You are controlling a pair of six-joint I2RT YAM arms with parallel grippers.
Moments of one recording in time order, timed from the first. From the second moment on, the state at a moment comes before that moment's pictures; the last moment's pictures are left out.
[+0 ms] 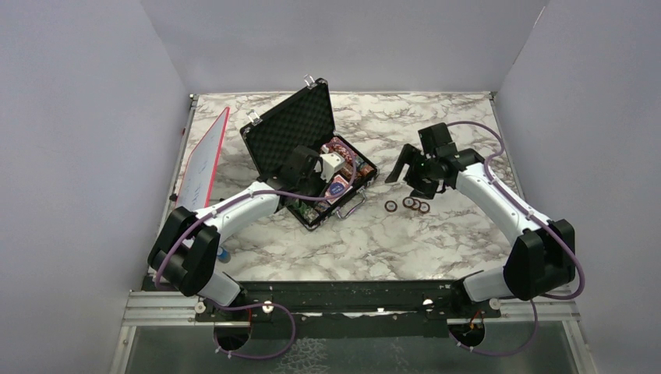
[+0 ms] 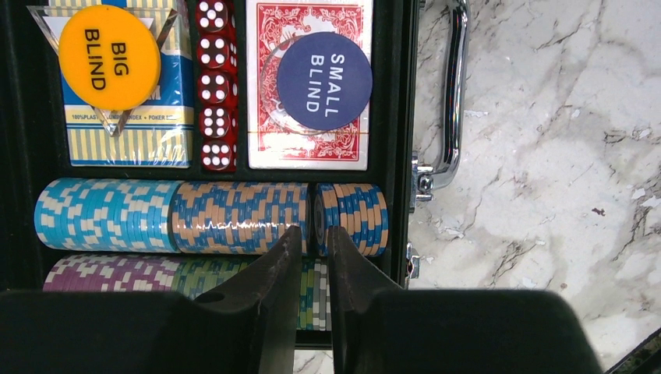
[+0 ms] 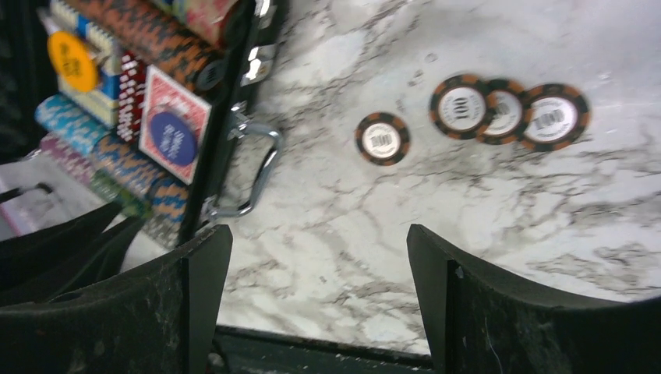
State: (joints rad) left arm -0.62 1.49 0.94 -0.28 0.14 0.13; right arm 0.34 1.40 1.11 -0.71 -0.12 0.77
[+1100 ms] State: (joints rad) left arm -0.62 1.35 0.97 0.07 0.28 -0.38; right arm 0.32 1.73 1.22 -0.76 0.16 0.55
